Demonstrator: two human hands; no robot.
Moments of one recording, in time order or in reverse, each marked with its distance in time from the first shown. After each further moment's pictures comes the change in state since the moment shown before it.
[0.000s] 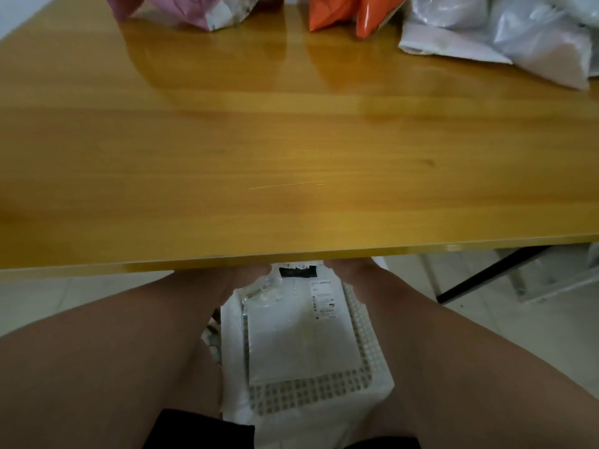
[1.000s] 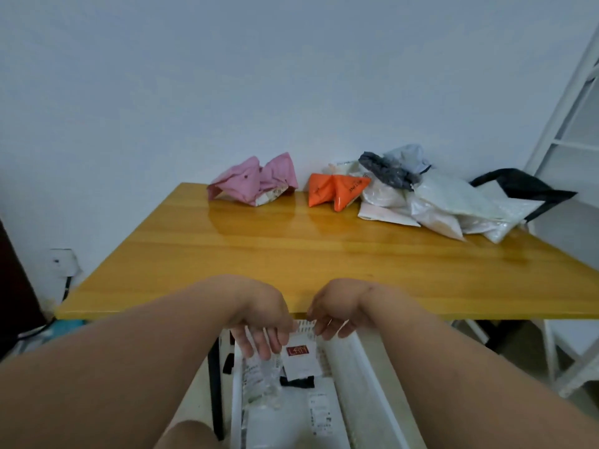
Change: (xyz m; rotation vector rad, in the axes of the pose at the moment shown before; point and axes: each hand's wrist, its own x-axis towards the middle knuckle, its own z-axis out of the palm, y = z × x) left_hand -0.242 0.053 -0.072 0.356 -0.150 0.303; right_hand -0.205 -0.088 -0.078 -0.309 -0.201 -0.292
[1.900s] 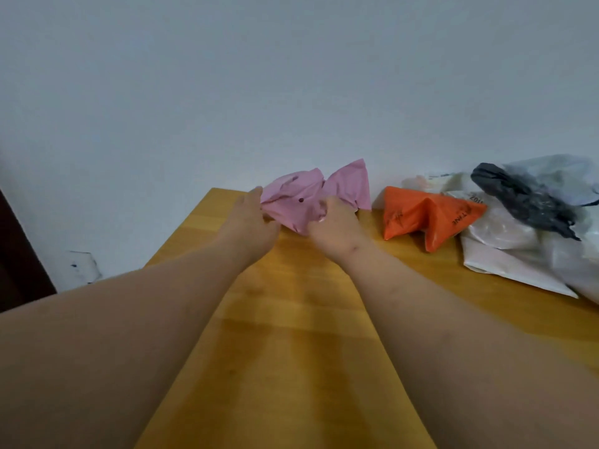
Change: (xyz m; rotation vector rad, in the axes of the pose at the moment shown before) left_hand 0.157 -0.068 -0.260 -0.213 1.061 0.237; right_hand 0.236 -0.193 -0.096 0.077 0.577 -0.429
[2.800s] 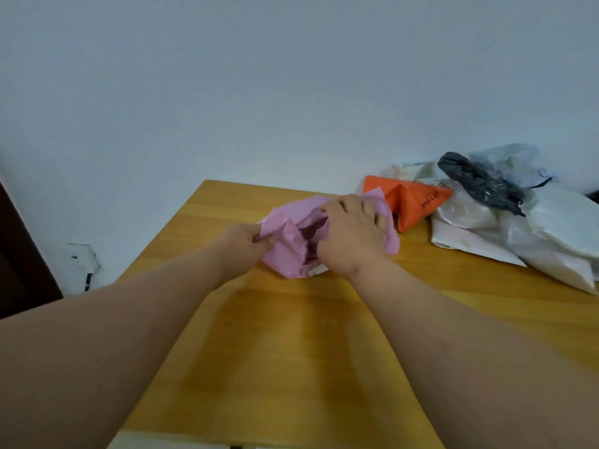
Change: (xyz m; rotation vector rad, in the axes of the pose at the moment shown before) left_hand -0.085 0.010 -0.010 -0.125 -0.244 0.007; right_hand -0.078 0.028 -0.031 -0.572 0.180 -0.125
